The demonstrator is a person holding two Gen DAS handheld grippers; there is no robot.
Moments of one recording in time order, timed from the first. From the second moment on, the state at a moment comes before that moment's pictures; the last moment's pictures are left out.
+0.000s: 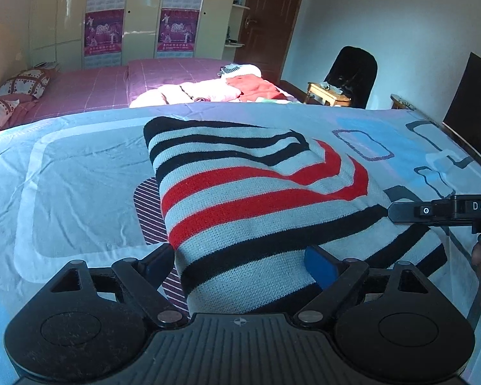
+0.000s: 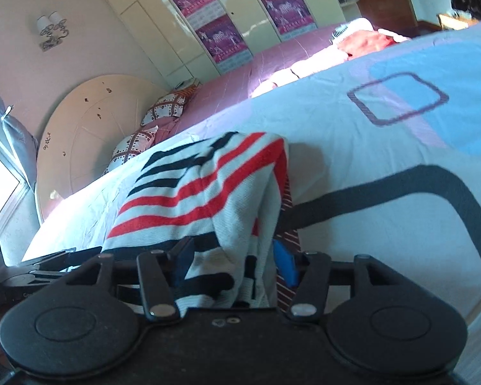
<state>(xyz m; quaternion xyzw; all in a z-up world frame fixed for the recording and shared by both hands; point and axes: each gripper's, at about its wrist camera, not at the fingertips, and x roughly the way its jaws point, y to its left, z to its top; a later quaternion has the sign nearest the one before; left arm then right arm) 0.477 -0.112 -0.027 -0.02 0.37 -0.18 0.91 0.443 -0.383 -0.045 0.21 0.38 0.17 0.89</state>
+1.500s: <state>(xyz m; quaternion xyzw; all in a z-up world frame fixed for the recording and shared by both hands) 0.506 -0.061 -0.080 -0.32 0.42 -0.24 0.81 0.514 -0.387 -0.059 0.17 0.34 0.23 0.89</state>
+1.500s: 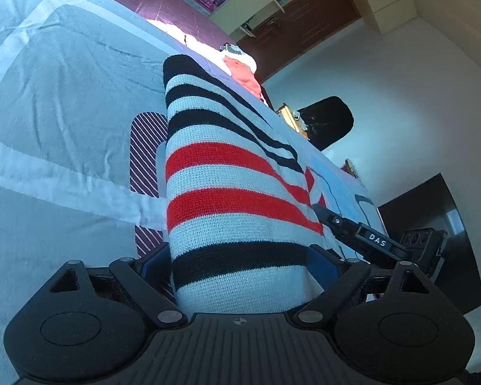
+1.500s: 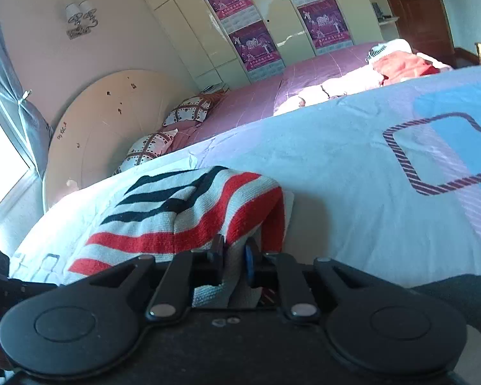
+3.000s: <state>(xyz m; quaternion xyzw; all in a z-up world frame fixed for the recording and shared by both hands) 0.477 0.037 -0.013 -0.29 0.32 -0.25 0.87 0.456 -0.286 0.012 0.20 0.39 0.29 0.85</state>
